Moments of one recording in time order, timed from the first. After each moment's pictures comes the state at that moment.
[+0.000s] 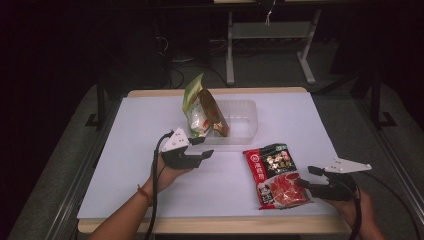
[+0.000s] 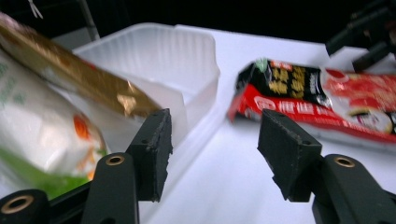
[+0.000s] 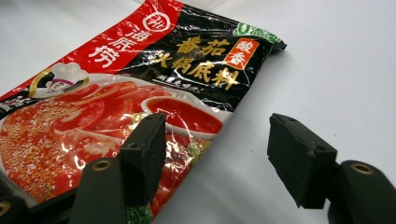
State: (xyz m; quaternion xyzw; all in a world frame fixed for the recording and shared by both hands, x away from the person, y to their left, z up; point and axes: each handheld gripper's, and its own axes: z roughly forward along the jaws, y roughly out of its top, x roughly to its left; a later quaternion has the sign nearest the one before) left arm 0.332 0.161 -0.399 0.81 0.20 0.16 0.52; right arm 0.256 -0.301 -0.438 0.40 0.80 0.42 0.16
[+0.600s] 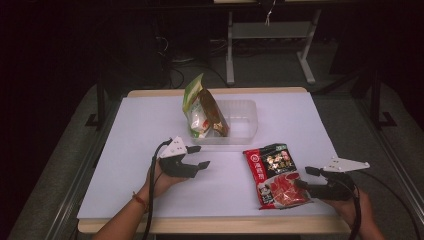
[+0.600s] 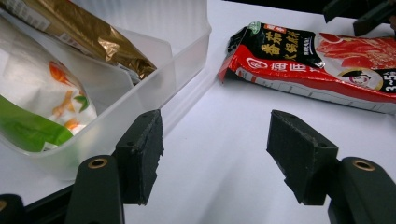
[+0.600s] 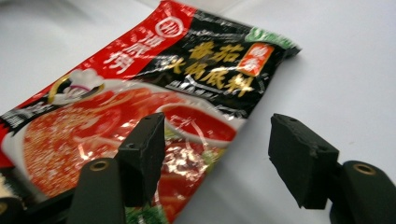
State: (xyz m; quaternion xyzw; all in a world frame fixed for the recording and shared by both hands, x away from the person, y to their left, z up) left arm 0.330 0.167 -0.421 0.83 0.21 0.12 0.50; right arm 0.257 -0.296 -0.436 0.39 0.81 0.42 0.14
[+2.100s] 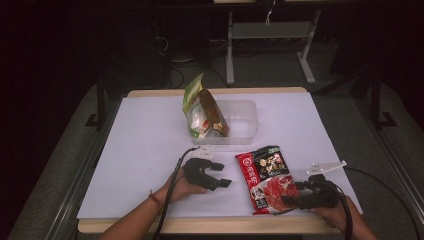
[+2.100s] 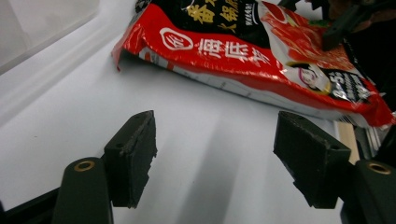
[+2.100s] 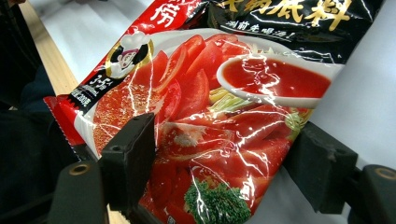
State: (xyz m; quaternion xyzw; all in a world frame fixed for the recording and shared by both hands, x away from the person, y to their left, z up) left arm 0.329 0.105 -0.448 0.86 0.20 -0.05 0.46; right arm 0.256 -0.264 -0.451 0.39 0.83 0.41 -0.03
